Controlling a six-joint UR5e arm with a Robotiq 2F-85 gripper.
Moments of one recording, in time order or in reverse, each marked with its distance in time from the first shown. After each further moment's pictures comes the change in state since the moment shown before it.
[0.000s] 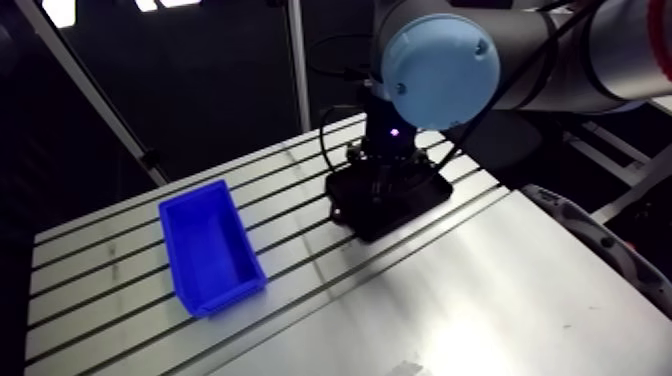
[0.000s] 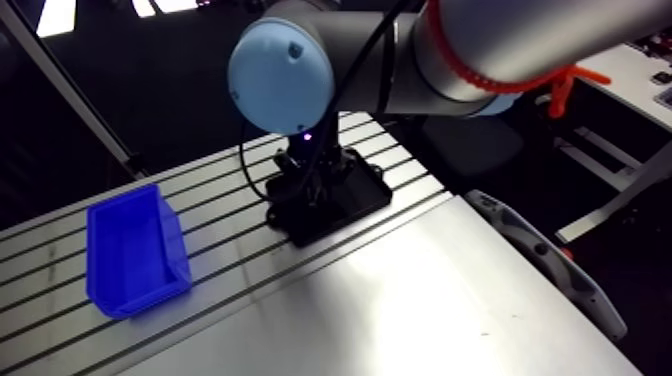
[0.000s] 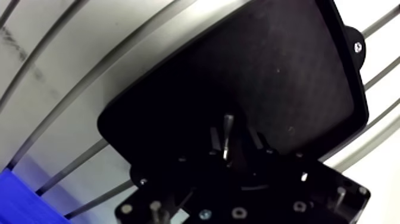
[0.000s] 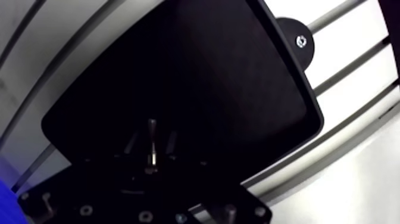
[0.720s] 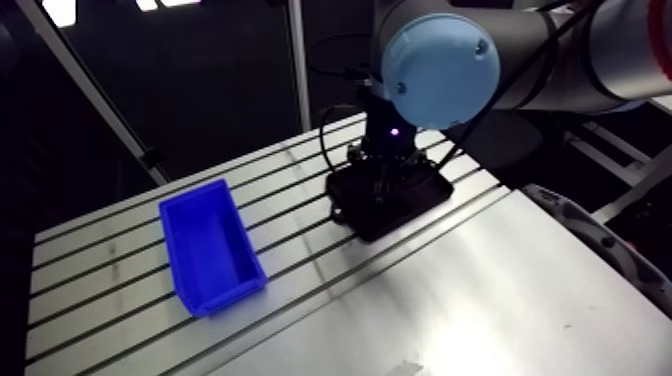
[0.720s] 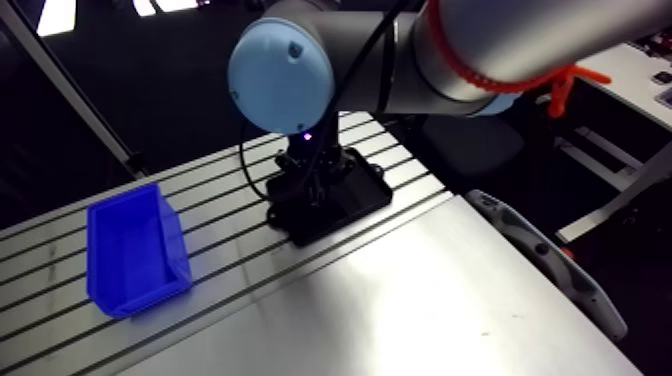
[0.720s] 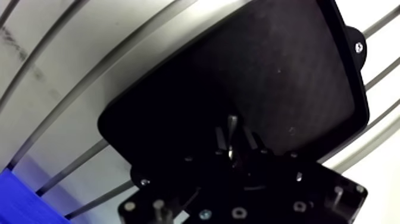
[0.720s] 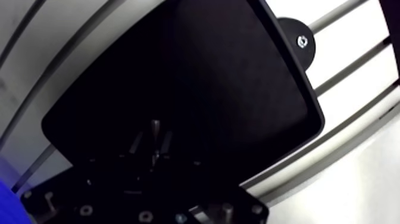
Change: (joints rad) arm 0.001 0.002 -0.001 0.000 0.000 0.001
